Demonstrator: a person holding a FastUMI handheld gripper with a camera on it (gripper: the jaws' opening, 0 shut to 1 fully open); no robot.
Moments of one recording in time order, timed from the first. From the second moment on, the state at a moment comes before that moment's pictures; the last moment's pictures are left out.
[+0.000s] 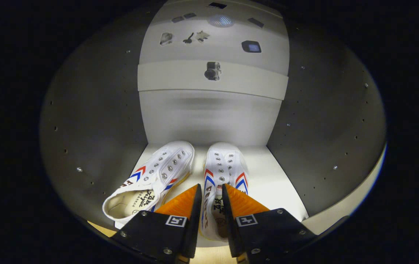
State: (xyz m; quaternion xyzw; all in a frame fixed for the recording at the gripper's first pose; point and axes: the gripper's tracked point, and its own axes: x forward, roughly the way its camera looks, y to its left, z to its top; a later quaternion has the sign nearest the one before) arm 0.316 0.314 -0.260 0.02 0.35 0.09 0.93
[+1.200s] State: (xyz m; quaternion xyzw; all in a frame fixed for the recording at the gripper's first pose) arm -0.015 0.124 -0.089 0.06 0.16 0.14 0.98
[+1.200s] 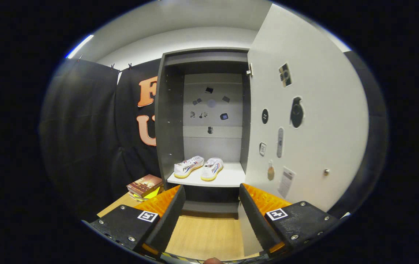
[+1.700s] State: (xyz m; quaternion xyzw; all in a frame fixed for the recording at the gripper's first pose) arm -0.061 -0.015 -0.097 0.05 0.18 0.03 0.98
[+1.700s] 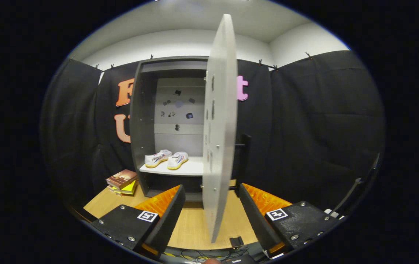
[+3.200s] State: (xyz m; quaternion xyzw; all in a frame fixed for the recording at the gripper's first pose) arm 0.000 0.039 -0.124 0.12 0.14 0.15 0.97
